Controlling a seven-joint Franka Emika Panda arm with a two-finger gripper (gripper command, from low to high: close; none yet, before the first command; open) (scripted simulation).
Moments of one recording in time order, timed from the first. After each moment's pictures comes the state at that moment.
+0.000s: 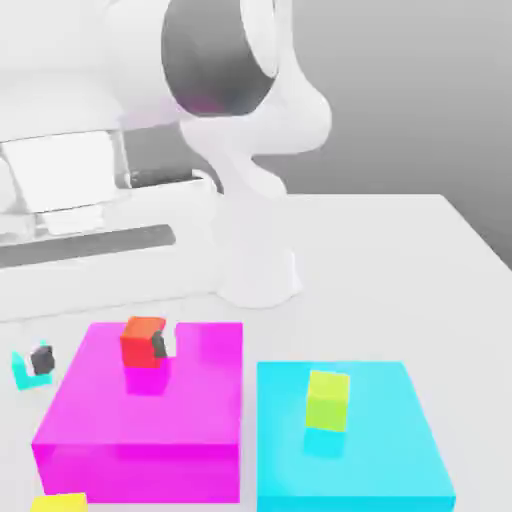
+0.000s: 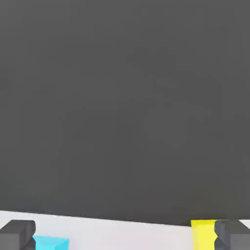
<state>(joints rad) 0.05 0.16 -0.31 -2.16 0.34 2.45 0.23</state>
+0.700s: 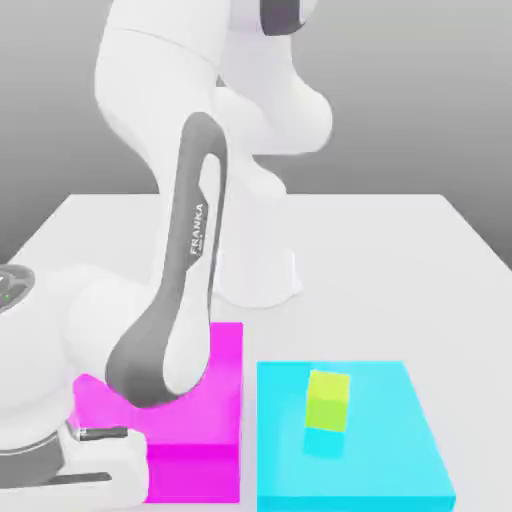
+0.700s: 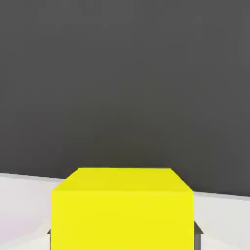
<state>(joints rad) -0.07 0.61 -0.28 -2.08 0.34 2.65 0.08</state>
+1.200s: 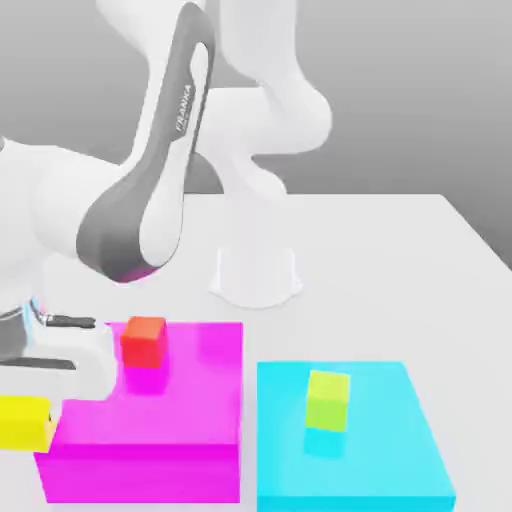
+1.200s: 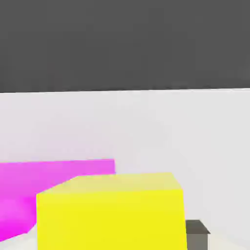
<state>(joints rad) 0.02 0.22 -0.59 -2.34 0.06 2.49 0.33</state>
